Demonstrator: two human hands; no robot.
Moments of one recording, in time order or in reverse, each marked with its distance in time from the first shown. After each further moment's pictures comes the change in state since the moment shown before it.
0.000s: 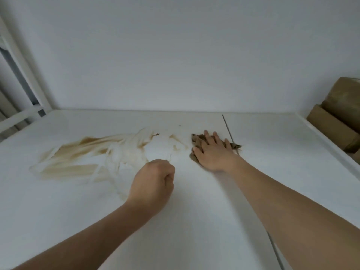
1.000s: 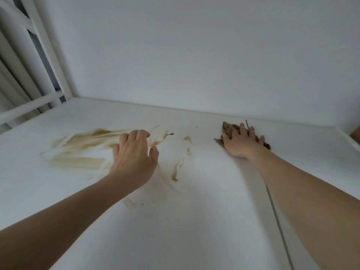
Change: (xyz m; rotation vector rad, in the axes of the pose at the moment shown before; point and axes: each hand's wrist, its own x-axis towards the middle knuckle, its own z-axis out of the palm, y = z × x) left_hand 0.036 -0.038 -0.026 0.299 -0.022 -0.524; right_hand 0.070 0.035 -0.019 0.003 0.010 0.200
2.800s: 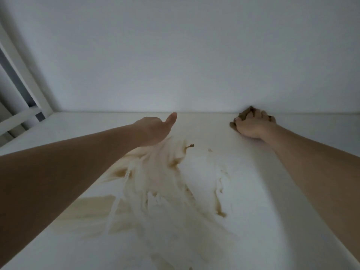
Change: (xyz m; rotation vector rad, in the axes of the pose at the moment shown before) left_hand 0.172 -0.031 0.022 0.147 -0.441 0.082; right_hand 0.086 -0.042 -0.007 0.035 0.093 0.189
